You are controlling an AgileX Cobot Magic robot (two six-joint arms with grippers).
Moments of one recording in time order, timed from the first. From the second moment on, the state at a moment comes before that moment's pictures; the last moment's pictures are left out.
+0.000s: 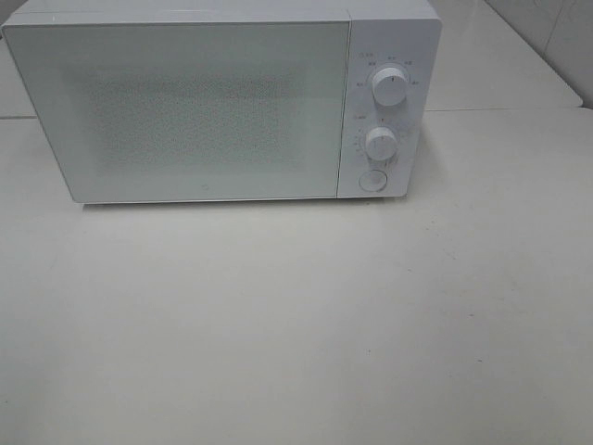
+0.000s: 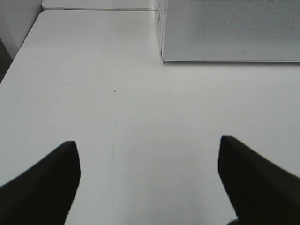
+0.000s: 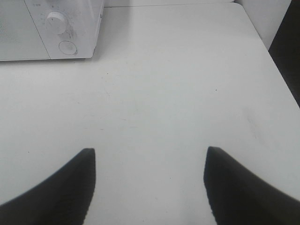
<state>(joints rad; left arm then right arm) 0.05 0.00 -0.49 -0.09 1.05 0.05 -0.05 0.00 -0.50 0.02 1.04 0.01</state>
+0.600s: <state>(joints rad) 0.06 0.00 -0.49 0.23 1.03 -0.10 -0.05 0.00 -0.50 0.02 1.04 0.01</state>
